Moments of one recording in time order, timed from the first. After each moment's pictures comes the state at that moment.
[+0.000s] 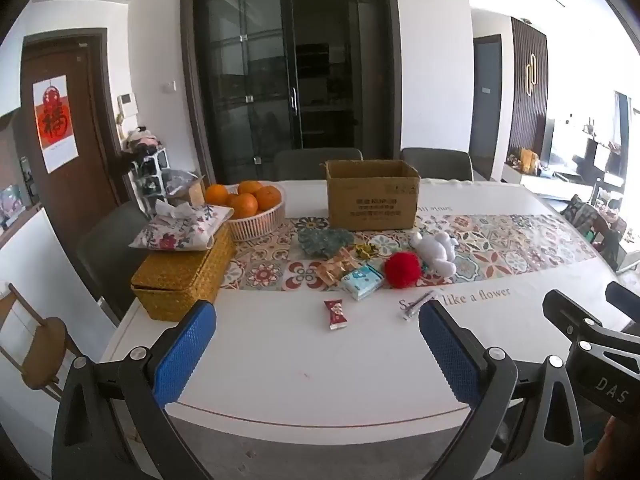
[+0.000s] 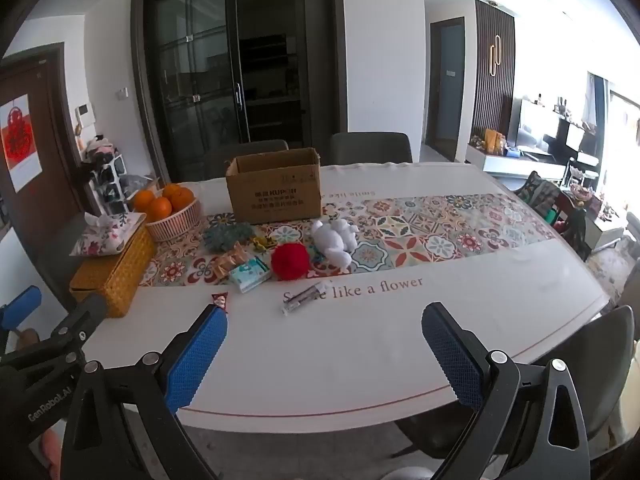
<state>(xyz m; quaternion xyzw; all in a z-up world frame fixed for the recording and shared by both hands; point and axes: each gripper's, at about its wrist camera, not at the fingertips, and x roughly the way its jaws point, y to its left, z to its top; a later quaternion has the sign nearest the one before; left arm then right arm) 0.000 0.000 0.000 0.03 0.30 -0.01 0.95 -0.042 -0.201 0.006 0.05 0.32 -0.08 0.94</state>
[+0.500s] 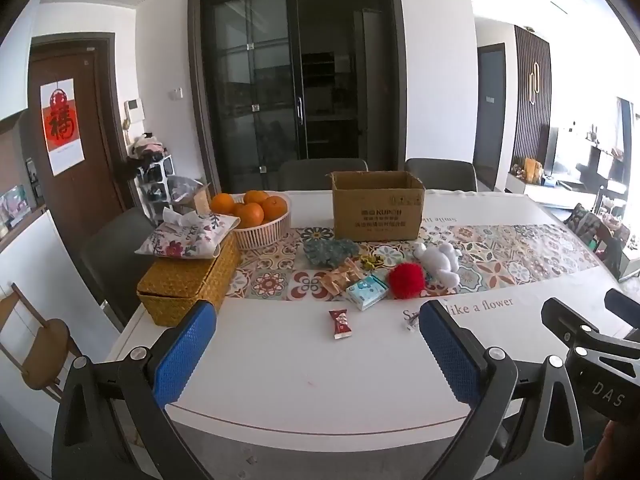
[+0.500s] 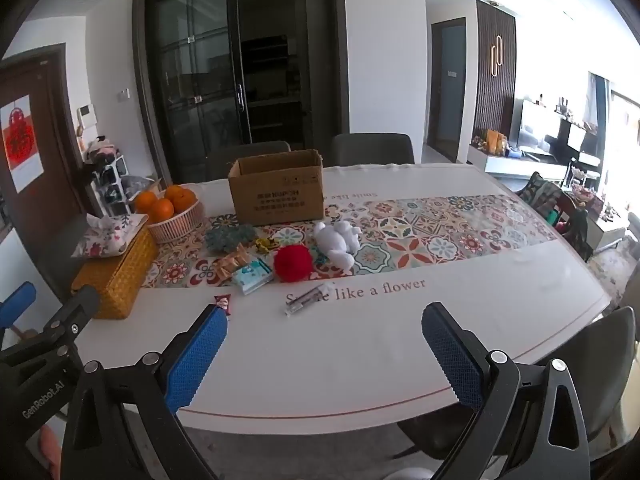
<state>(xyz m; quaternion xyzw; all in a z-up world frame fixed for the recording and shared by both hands) -0.001 0.008 0.009 0.02 0.27 0.00 0.96 -0.042 -0.201 0.006 0.05 0.32 -0.08 0.94</state>
